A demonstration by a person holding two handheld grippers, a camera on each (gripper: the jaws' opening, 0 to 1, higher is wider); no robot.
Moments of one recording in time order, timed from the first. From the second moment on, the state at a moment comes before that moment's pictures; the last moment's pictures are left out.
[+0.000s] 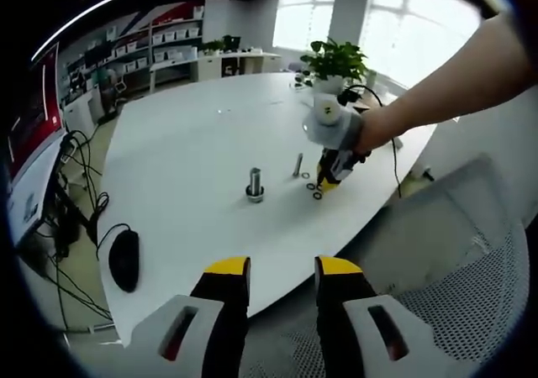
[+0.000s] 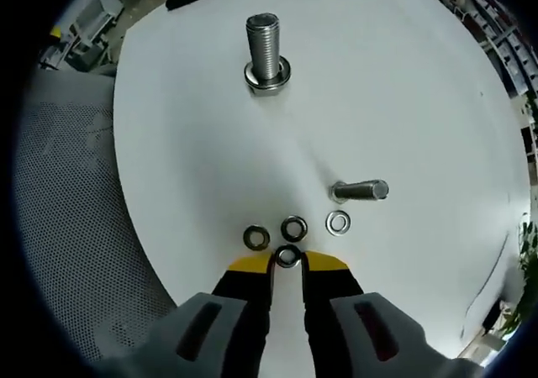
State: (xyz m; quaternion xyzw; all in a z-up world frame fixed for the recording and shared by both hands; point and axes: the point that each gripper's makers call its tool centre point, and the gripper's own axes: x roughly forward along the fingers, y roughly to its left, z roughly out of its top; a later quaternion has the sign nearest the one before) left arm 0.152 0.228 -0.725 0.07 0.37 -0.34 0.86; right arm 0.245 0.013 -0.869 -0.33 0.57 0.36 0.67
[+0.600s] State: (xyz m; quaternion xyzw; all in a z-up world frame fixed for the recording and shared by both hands) left arm 0.153 0.228 -0.723 0.07 0.36 -0.34 0.86; right arm 0.247 0.010 -0.867 -0.27 0.52 0.29 0.76
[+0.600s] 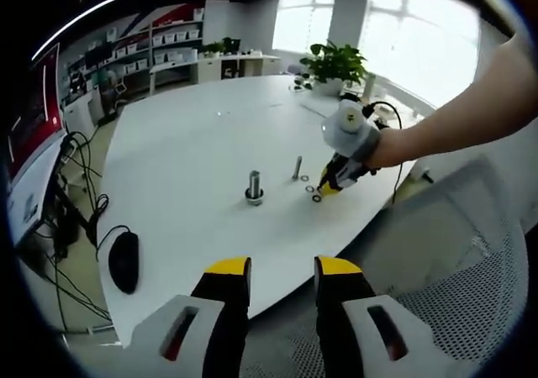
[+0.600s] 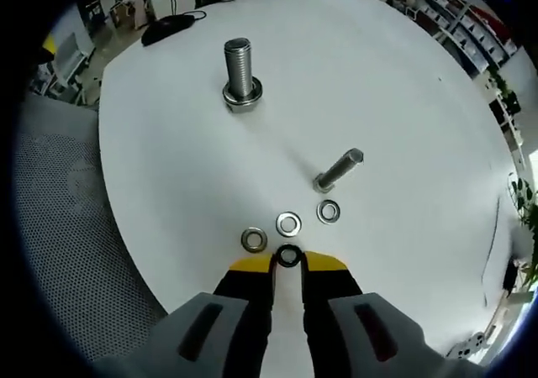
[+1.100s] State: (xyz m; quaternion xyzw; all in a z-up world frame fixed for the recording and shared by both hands) left arm 0.153 0.227 -0.723 0.06 0.36 -0.34 0.86; right arm 0.279 0.009 -0.821 -0.24 0.49 0.27 0.79
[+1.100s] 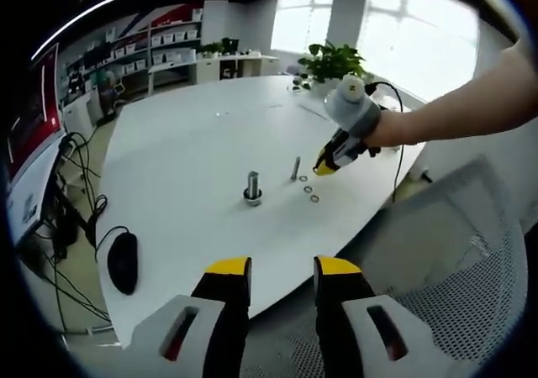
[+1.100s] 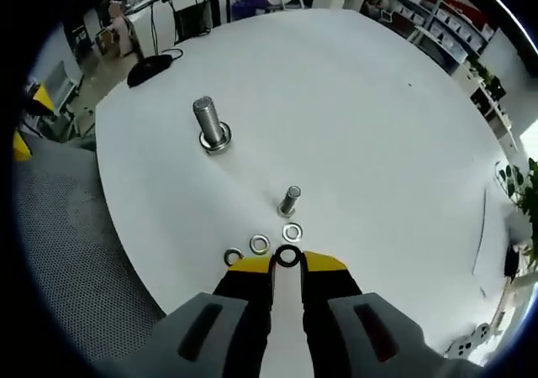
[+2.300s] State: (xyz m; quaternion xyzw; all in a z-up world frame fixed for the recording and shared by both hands) left arm 0.155 0.230 -0.722 0.06 0.36 -0.34 0.87; right arm 0.306 0.037 -0.806 -0.28 0.45 0.31 0.79
